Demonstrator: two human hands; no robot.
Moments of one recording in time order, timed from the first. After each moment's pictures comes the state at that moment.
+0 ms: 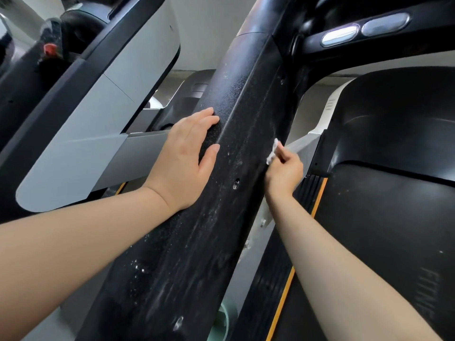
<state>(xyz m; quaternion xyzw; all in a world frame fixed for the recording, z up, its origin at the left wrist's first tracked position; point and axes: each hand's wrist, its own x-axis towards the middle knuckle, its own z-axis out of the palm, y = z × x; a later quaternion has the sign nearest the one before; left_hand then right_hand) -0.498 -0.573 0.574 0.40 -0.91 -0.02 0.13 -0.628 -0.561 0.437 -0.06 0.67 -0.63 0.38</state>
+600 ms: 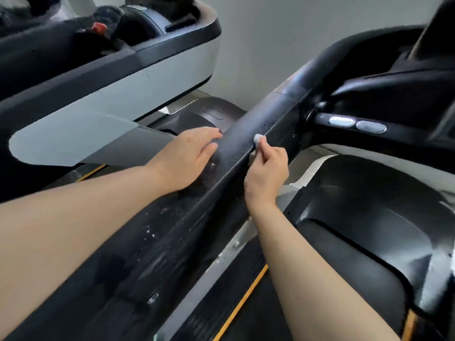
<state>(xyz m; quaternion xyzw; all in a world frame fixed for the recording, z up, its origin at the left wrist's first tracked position) -0.471 -0.561 0.605 0.49 -0.84 -0.13 0.19 -0.606 -0.545 0.537 -0.36 0.63 -0.66 0.21</state>
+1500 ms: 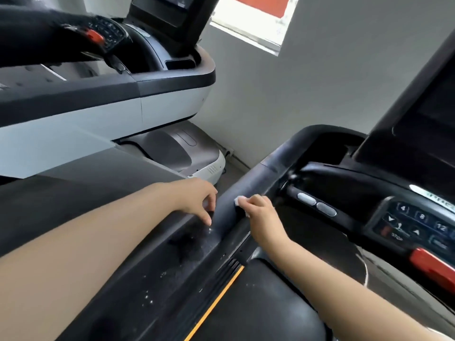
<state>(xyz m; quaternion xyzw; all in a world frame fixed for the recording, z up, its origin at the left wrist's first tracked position) -0.463 -0.624 0.647 0.44 -0.86 -0.26 -0.07 -0.665 -0.574 0.577 -0.80 0.56 -0.23 -0.02</state>
